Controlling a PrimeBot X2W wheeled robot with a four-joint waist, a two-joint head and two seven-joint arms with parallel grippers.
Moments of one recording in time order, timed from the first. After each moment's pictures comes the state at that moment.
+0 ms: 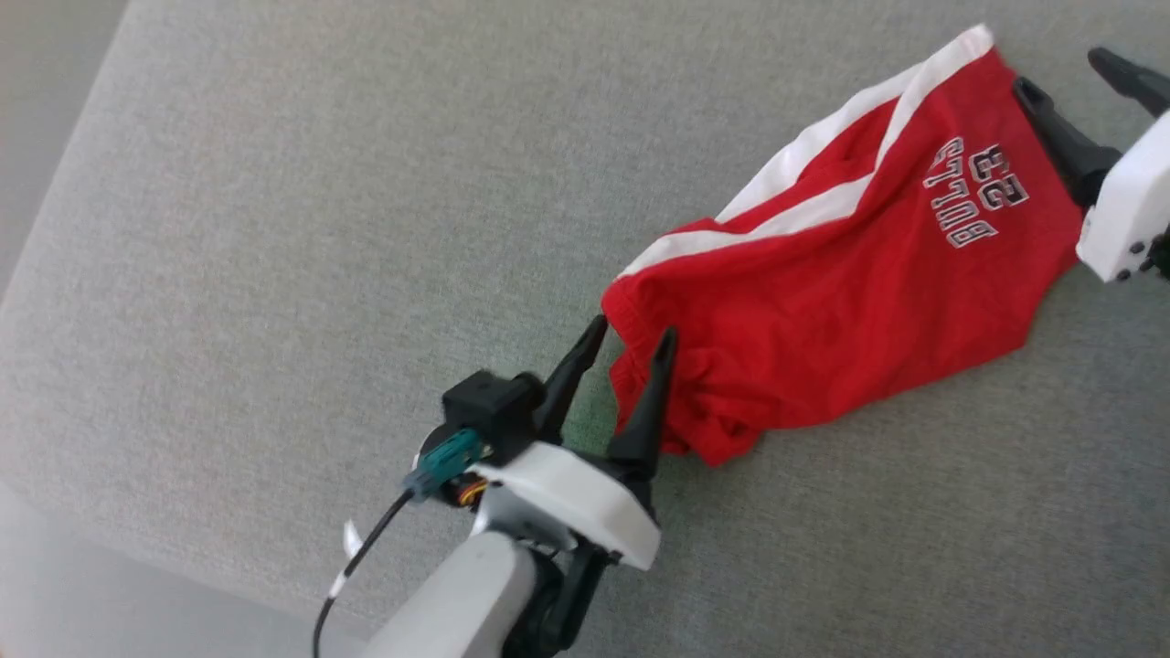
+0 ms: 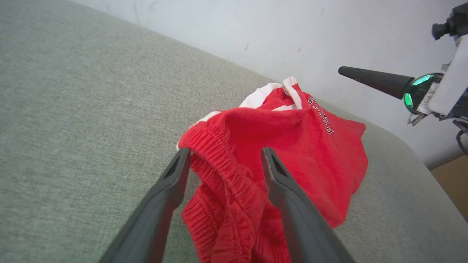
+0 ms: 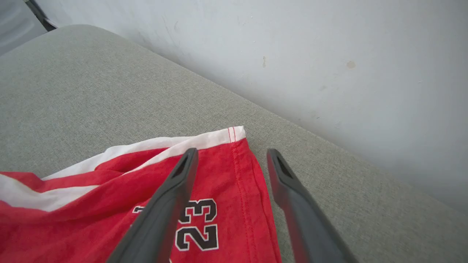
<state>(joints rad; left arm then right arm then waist) -0.35 0.11 -0.64 0.09 -0.62 0.19 -0.16 -0.77 -0.60 0.35 0.32 0.59 0.13 0.29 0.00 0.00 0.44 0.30</state>
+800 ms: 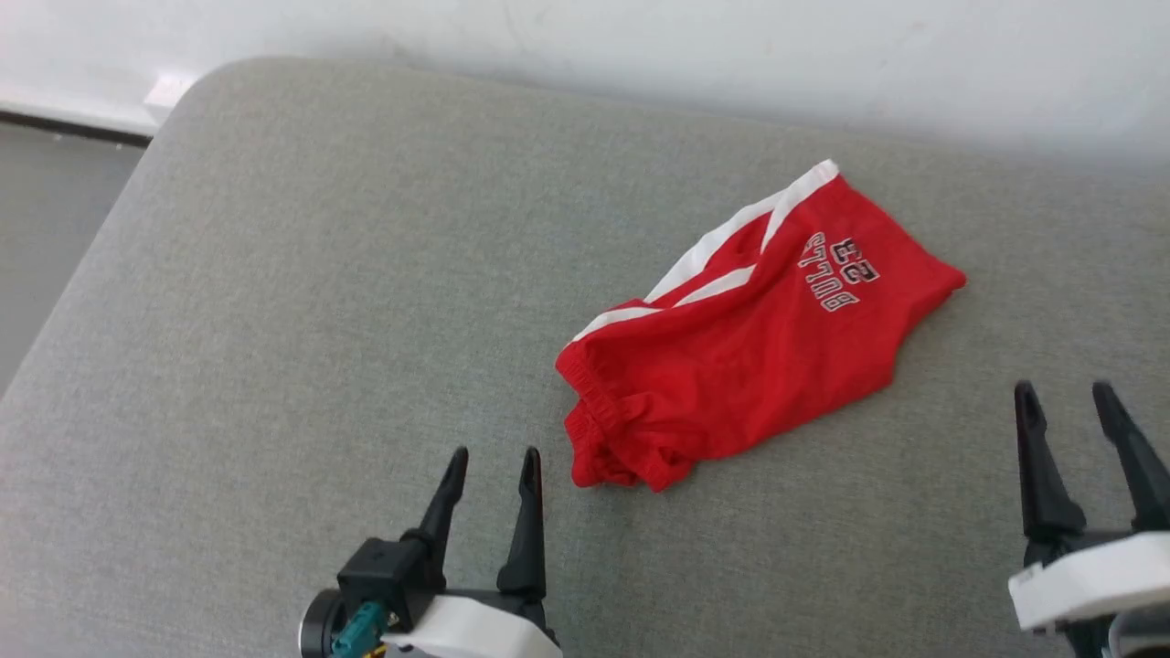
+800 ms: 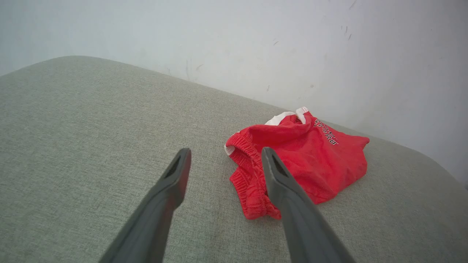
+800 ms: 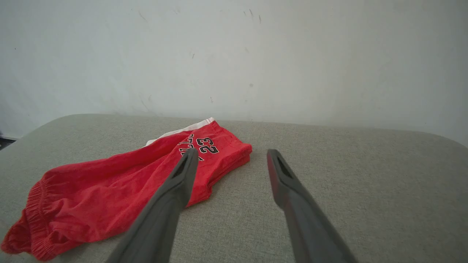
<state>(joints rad) -0.01 0.22 -0.55 -0.06 -0.50 0.36 -0.25 0.10 -0.08 -0.17 -0.22 0.21 0.13 0.03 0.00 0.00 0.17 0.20</state>
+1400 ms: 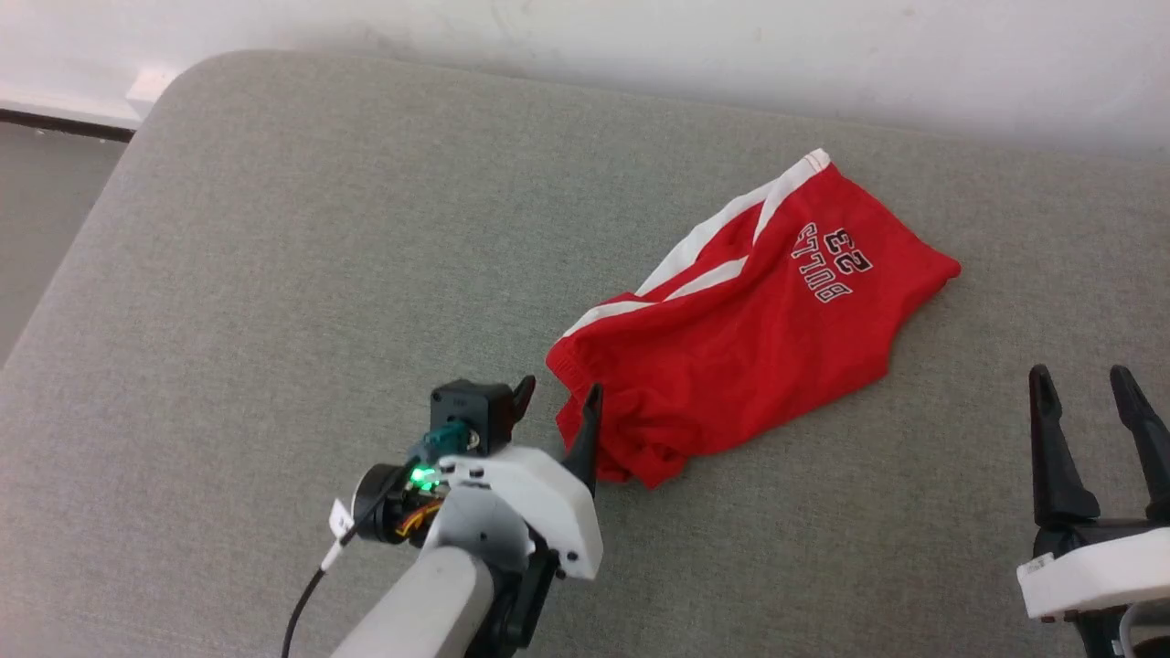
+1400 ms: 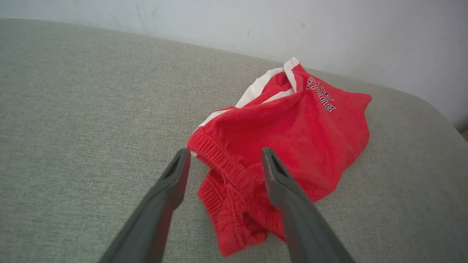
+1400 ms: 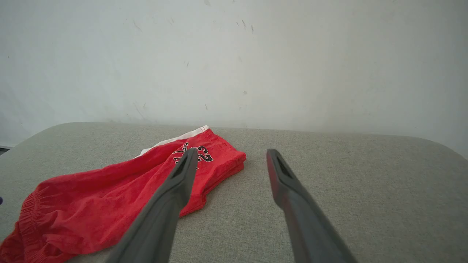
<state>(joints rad) -0.29 0.19 -0.60 0.09 -0.51 0.33 0.11 0.10 -0.05 -0.19 -0.28 0.19 0.13 0.03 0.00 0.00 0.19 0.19</state>
